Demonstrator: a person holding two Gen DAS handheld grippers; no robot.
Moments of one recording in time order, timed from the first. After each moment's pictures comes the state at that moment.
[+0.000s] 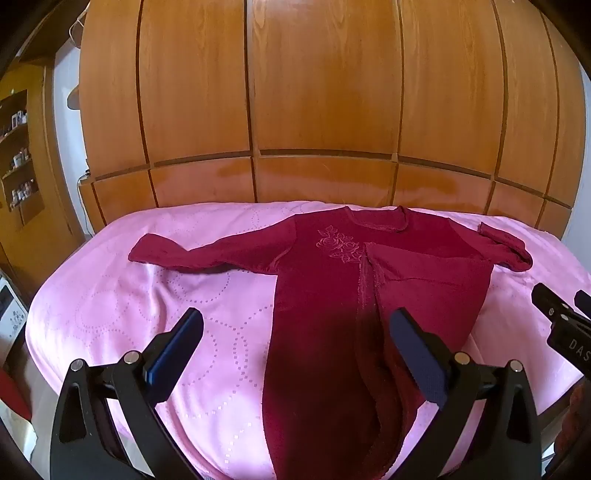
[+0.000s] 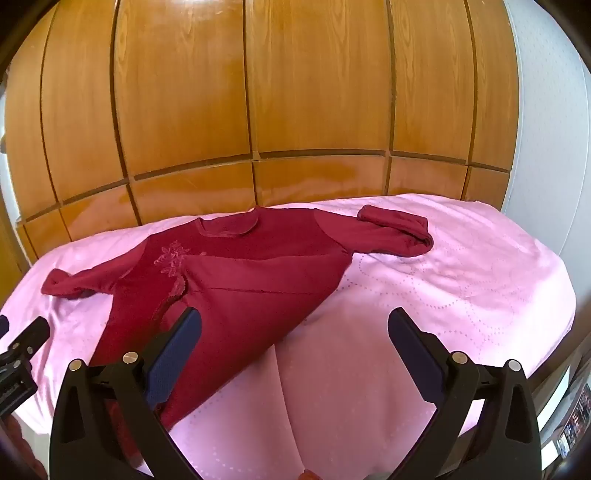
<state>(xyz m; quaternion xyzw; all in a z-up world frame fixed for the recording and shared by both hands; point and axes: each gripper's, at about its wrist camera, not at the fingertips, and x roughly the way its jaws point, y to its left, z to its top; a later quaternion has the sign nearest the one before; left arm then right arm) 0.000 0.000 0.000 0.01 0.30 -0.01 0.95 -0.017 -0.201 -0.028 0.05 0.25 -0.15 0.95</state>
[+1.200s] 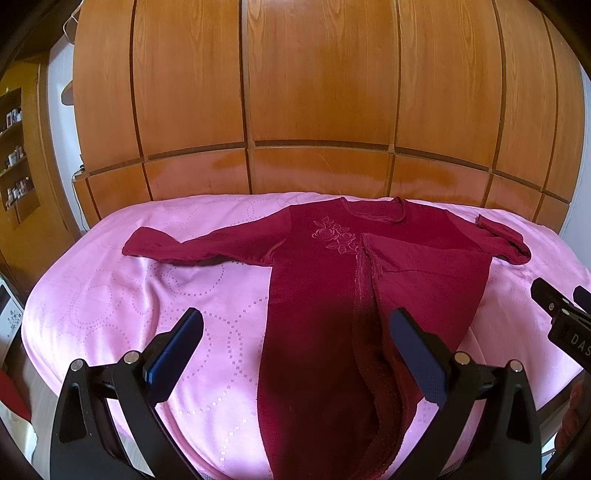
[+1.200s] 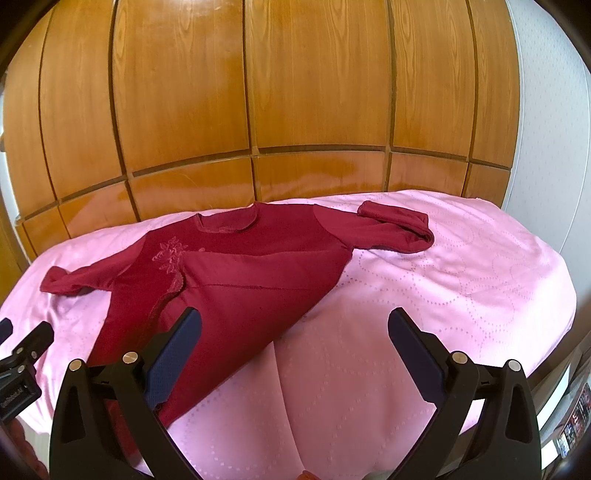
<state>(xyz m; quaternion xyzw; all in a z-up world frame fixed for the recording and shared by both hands) 0.001 -0.004 -0.007 0.02 0.31 -0.01 0.95 -0.014 -0.202 -0.035 0.05 0.26 -0.15 0.95</state>
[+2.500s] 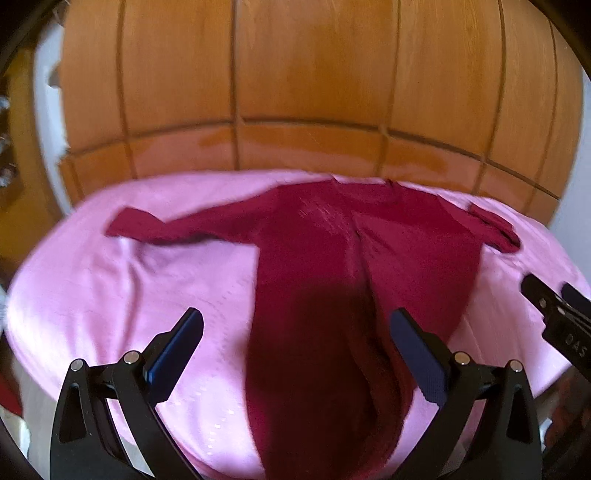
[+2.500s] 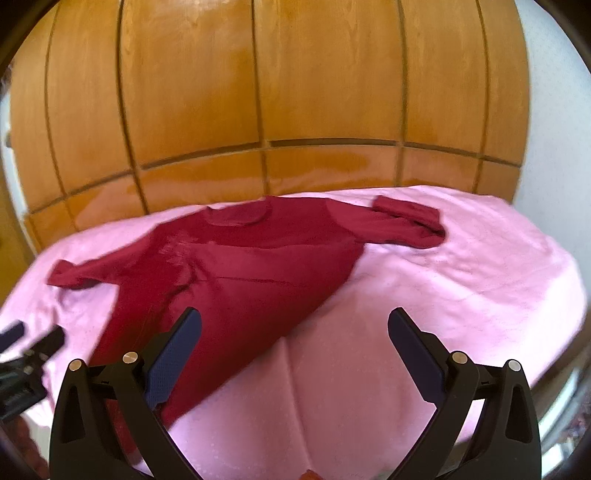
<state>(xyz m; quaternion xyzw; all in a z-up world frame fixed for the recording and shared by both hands) 0.019 0.002 -0.028 -0.01 0.37 -0.07 0.93 -0.011 -0.201 -0.049 0.06 0.26 -0.11 0.96</state>
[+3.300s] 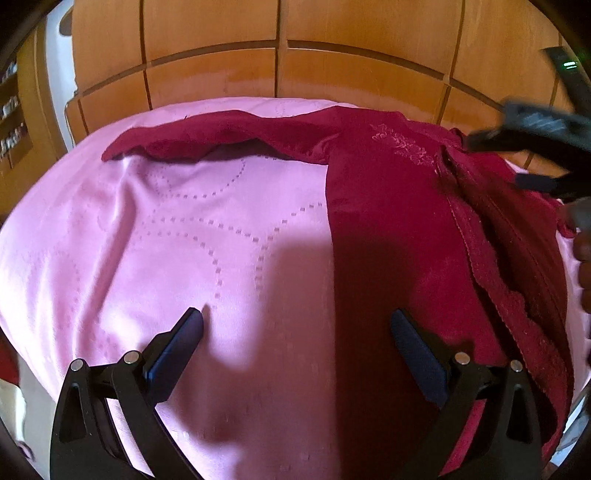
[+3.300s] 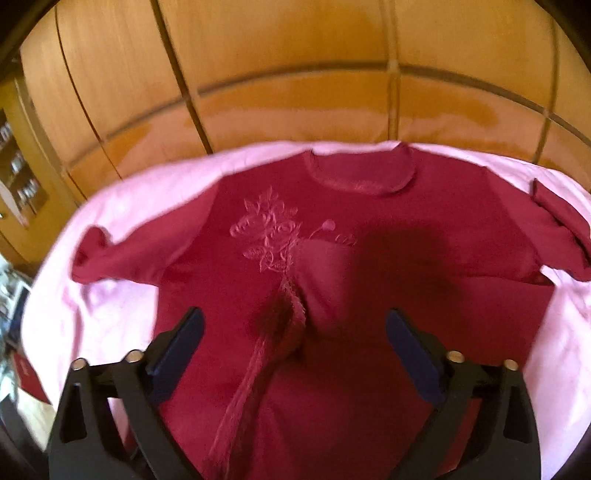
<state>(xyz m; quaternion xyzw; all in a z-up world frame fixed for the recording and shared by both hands) 0.070 0.057 -0.129 -0.03 0.43 0.00 0.90 0.196 -0.120 -0.094 0.05 0.42 0.02 0.91</state>
